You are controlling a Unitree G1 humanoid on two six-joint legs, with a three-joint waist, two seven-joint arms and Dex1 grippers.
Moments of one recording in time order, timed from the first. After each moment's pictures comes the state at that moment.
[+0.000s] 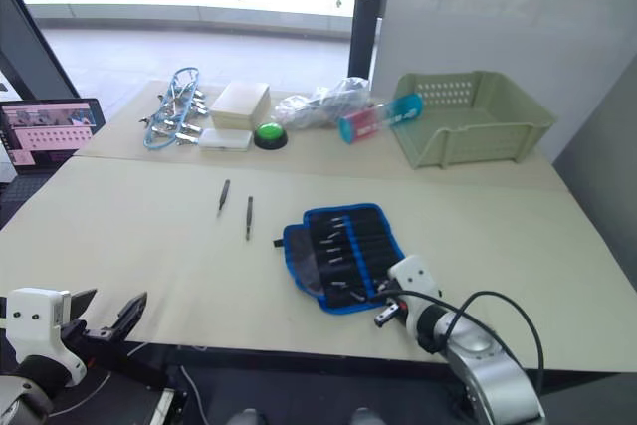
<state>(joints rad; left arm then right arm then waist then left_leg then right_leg) 0.45 0.31 0.63 -0.73 -0.42 0.60 -0.46 0.03 -0.46 0.07 -0.43 0.22 0.64 0.47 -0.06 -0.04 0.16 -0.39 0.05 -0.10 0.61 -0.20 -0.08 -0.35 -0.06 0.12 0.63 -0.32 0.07</state>
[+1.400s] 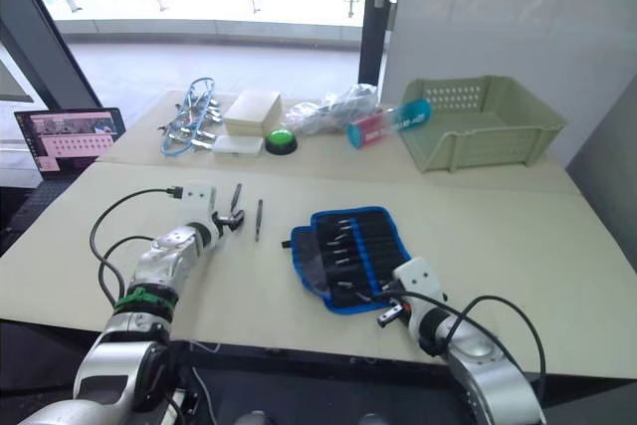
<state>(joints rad) -0.76 0.29 0.16 0.80 -0.08 0.28 -0.22 0.06 -0.44 0.05 -0.47 0.22 0.67 0.40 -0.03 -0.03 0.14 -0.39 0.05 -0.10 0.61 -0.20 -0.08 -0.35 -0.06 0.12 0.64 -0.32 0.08</state>
